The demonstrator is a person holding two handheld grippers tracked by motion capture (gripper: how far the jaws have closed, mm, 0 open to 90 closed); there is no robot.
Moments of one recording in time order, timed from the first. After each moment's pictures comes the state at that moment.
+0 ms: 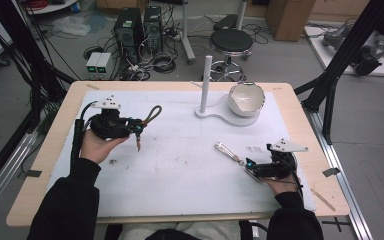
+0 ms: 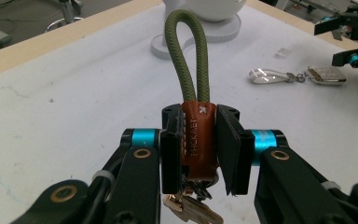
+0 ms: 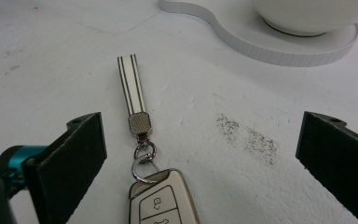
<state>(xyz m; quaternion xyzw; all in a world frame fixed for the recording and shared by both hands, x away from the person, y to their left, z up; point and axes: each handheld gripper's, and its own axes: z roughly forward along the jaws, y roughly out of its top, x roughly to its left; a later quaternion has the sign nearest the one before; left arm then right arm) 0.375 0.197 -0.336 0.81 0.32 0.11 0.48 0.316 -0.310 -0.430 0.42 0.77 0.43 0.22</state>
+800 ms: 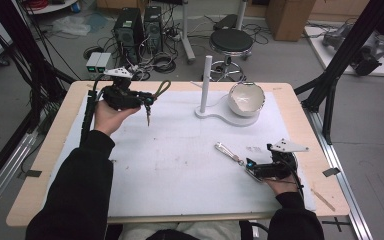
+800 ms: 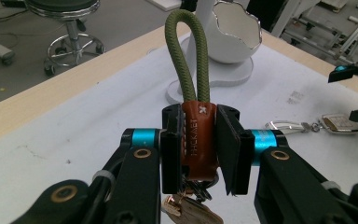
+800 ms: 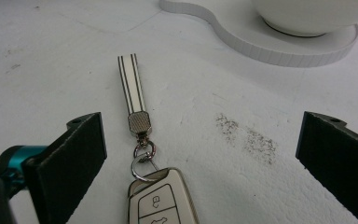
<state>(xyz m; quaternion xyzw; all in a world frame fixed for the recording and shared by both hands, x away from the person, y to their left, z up) 0.443 0.175 -0.301 0.80 0.33 0.10 0.50 0.316 -0.311 -0.430 0.41 0.77 0.43 0.22</state>
